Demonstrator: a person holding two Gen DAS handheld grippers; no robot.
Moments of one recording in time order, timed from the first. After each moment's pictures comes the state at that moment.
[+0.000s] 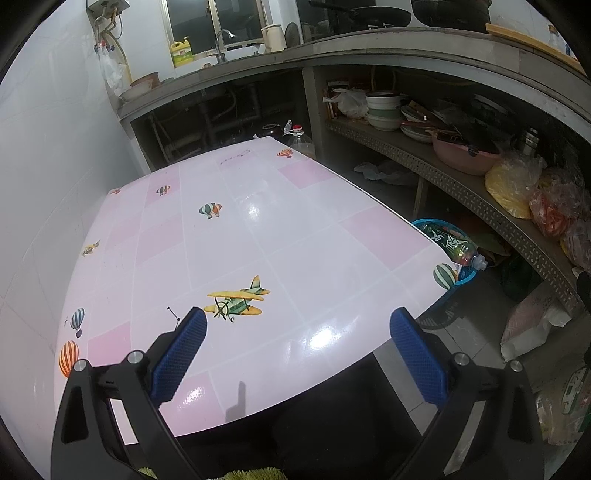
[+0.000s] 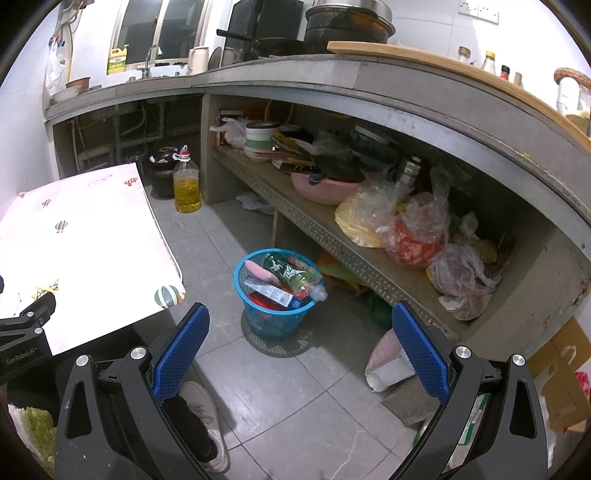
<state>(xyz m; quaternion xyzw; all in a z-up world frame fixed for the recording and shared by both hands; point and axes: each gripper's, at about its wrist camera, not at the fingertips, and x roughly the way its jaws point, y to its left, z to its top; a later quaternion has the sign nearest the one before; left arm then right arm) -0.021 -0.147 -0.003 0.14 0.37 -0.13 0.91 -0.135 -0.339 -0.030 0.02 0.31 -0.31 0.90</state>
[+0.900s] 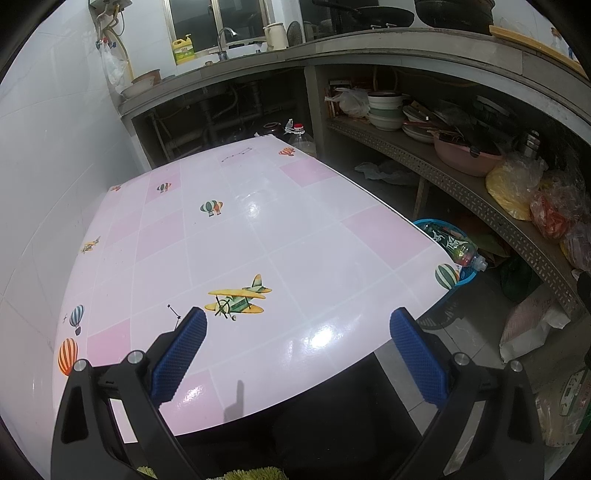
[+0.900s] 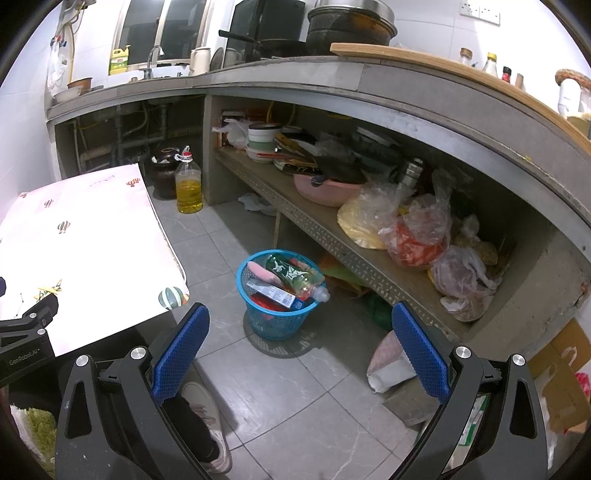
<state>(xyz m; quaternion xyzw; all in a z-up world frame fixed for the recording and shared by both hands) -0.020 -0.144 -0.003 0.13 0.37 -0.13 0.91 -0.136 -0.337 -0.031 0.02 0.31 -0.31 0.90</state>
